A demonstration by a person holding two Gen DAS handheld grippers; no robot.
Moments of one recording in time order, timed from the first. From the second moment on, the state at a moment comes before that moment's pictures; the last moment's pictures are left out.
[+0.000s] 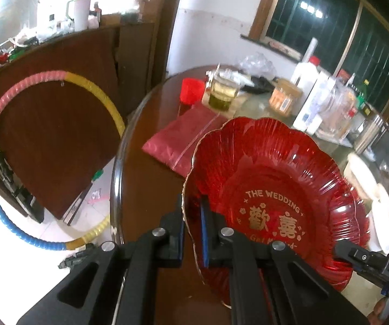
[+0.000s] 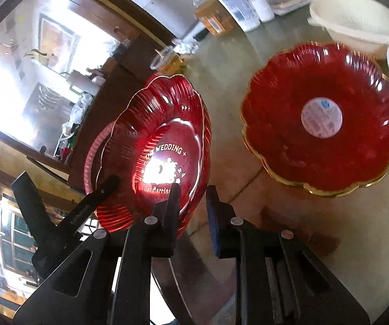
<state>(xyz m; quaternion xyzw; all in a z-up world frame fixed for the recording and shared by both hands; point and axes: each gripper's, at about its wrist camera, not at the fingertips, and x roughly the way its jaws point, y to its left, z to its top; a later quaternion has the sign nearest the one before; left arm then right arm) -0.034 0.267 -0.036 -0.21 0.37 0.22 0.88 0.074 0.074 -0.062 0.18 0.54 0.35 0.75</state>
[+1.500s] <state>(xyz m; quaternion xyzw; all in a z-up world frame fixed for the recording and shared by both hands) -0.036 0.185 0.065 -0.20 0.18 0.08 0.96 0.062 -0.083 -0.048 0.36 0.47 0.26 0.76</state>
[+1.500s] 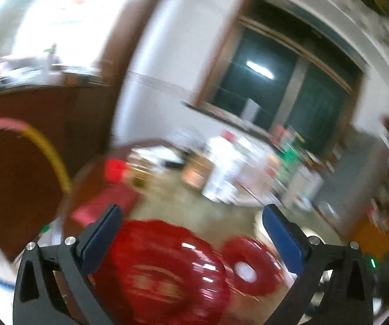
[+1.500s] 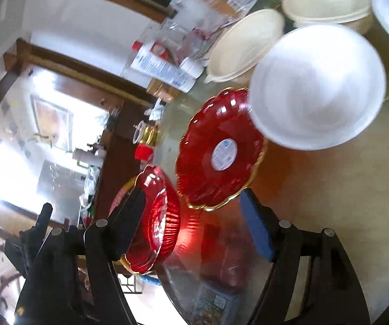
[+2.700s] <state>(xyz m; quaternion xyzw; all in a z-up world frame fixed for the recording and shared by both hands) 0.179 0.118 -0.047 -0.06 0.61 -0.01 0.79 0.106 -0.099 -0.083 0.42 0.52 0.23 0.71</state>
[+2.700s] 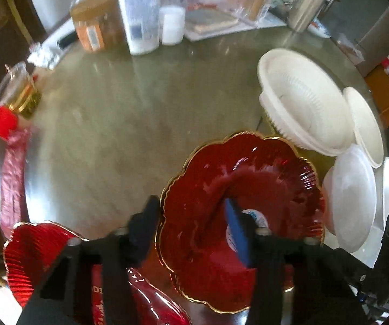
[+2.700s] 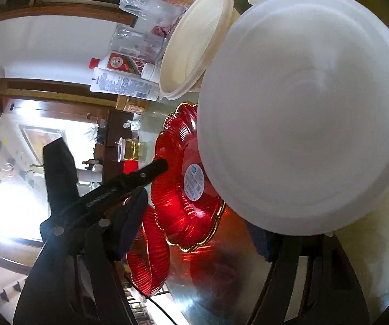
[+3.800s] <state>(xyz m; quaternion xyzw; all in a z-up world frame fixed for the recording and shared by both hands) 0.126 0.128 0.004 -0.03 0.51 0.05 0.86 0.098 -0.088 -0.064 0.33 0.50 0.25 0.77</state>
